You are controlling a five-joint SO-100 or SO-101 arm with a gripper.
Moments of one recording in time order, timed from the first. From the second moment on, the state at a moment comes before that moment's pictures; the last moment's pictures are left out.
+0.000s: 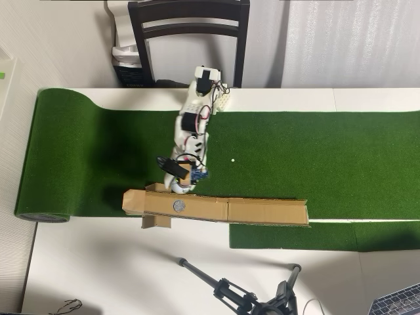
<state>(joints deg) 7.1 75.3 48.9 75.7 78.8</state>
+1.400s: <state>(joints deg) 4.6 57.7 48.9 69.1 77.7</state>
